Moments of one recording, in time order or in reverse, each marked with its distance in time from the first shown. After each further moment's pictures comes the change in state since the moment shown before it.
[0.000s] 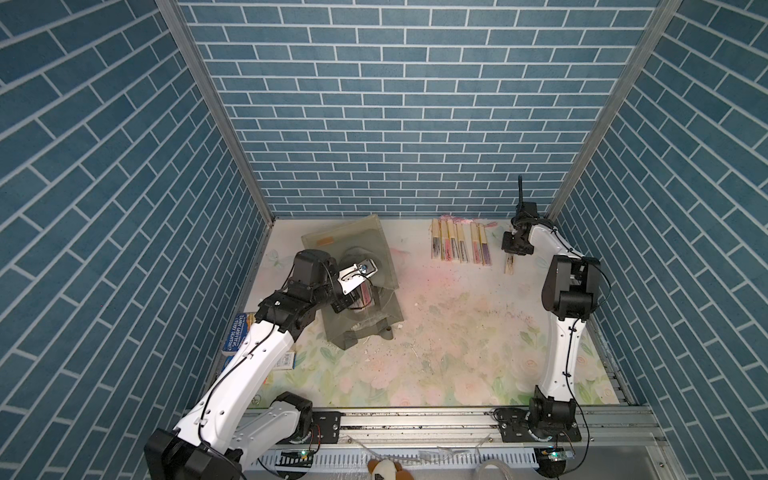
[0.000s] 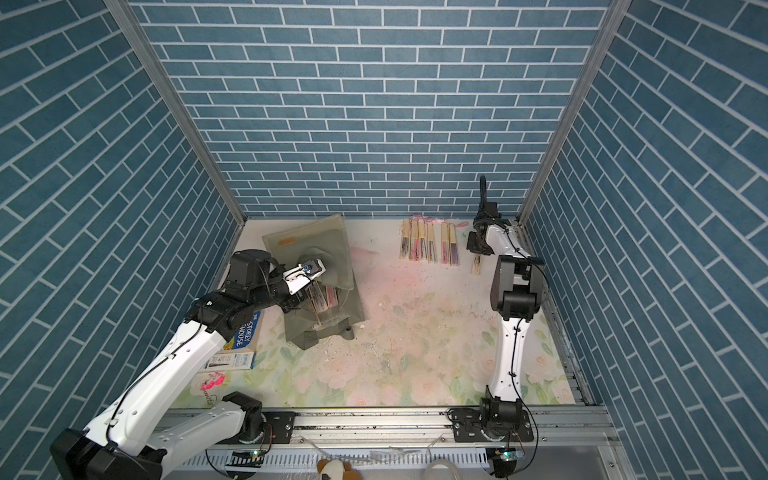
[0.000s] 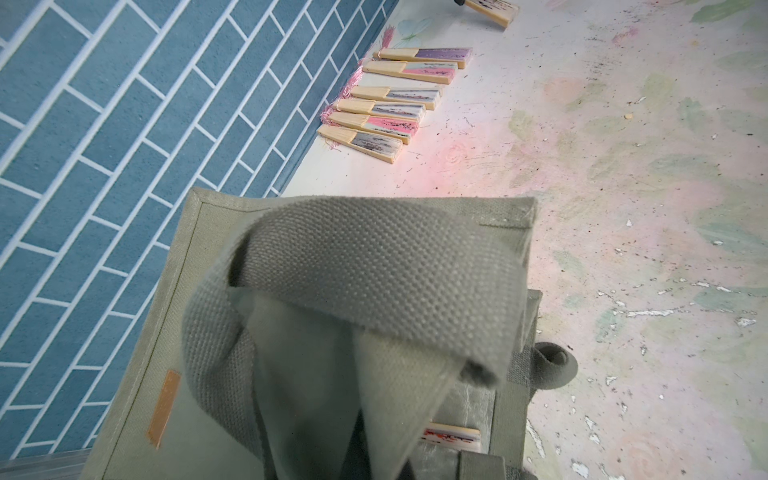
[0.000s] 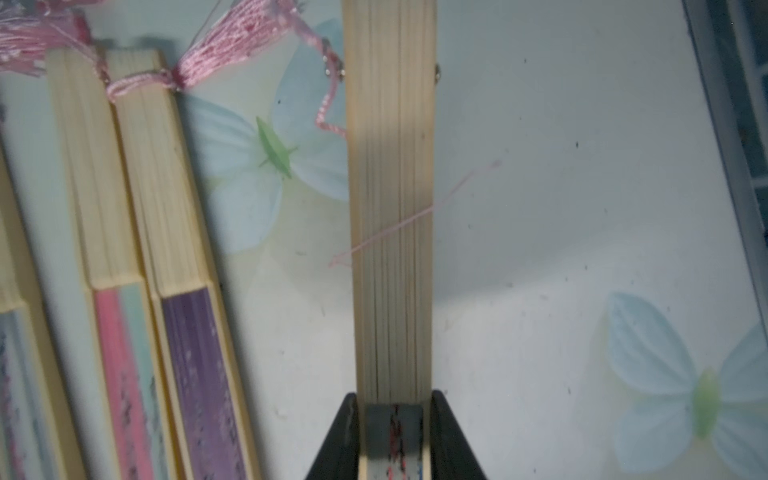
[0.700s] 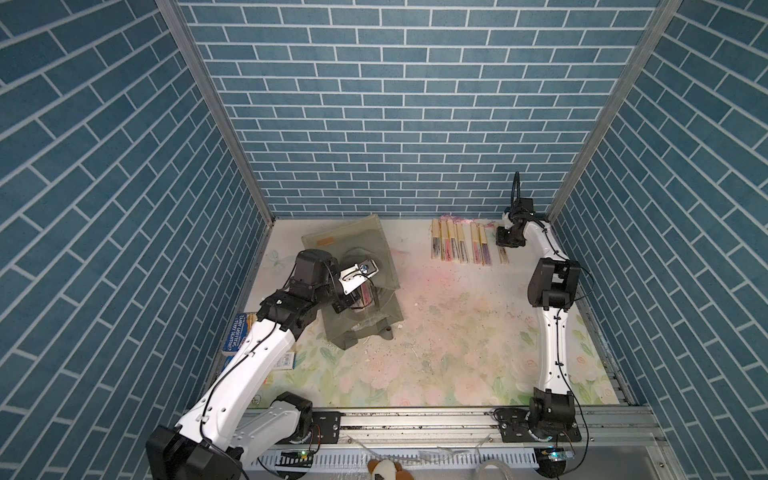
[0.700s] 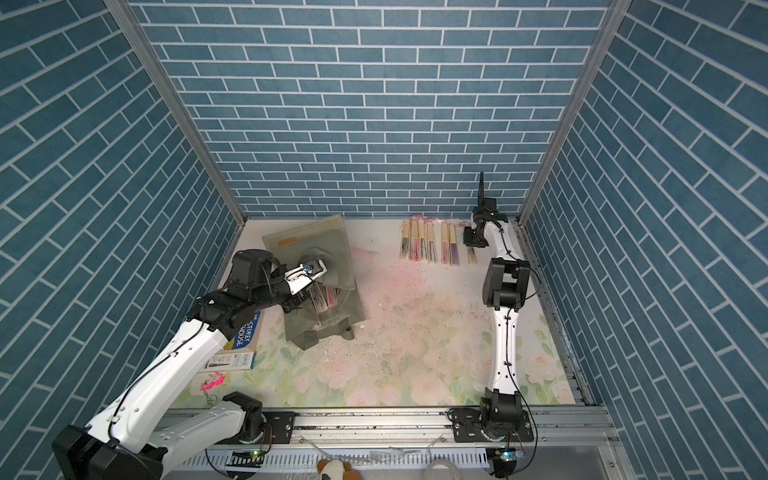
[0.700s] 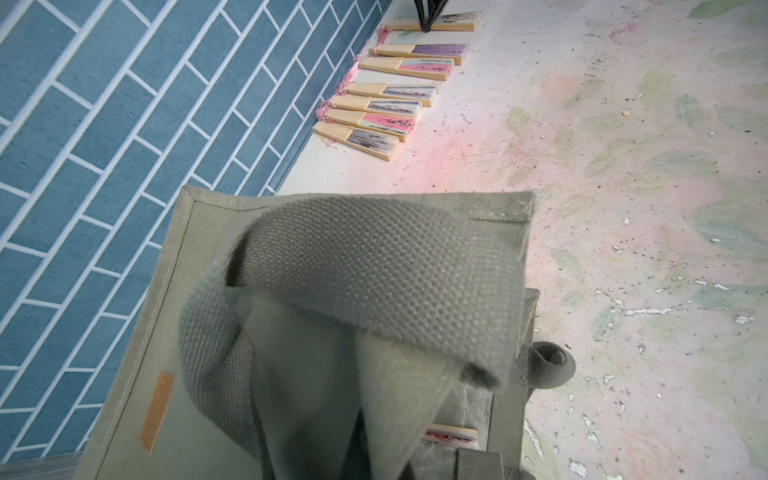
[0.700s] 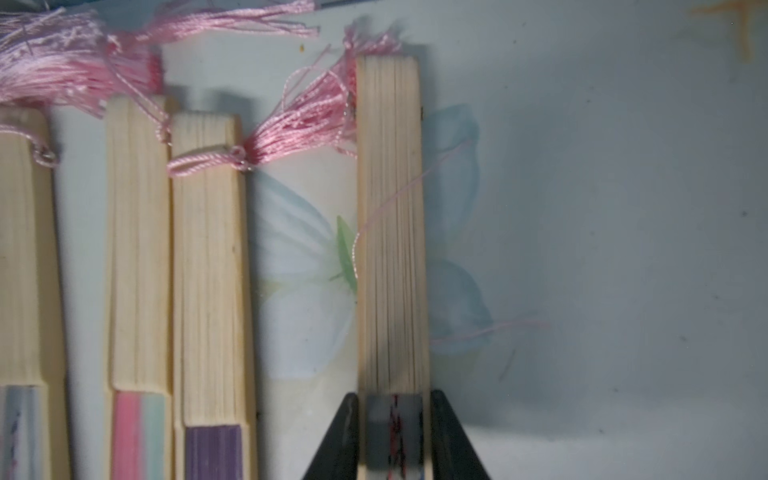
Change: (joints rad) left arm -0.001 0.013 0.000 0.000 -0.003 0.000; right arm -0.005 0.324 0.480 -0.158 -0.202 -0.135
